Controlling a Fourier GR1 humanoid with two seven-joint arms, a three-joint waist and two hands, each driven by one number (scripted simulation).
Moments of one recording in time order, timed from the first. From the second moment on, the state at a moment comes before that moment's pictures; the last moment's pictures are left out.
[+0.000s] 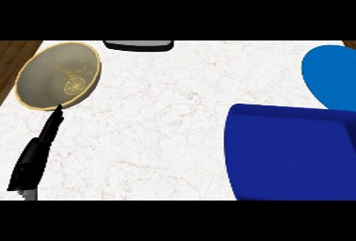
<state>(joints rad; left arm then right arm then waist) 0.05 0.30 0.07 -1.49 -0.17 0.01 -0.15 -0.53 -1.14 -0.39 -0.47 0.37 0.21 -0.93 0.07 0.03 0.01</state>
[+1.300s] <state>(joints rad) 0.00 0.30 0.08 -1.47 -0.19 0.00 -0.13 -0.92 -0.83 -0.15 -0.19 0.60 0.24 -0.81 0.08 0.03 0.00</state>
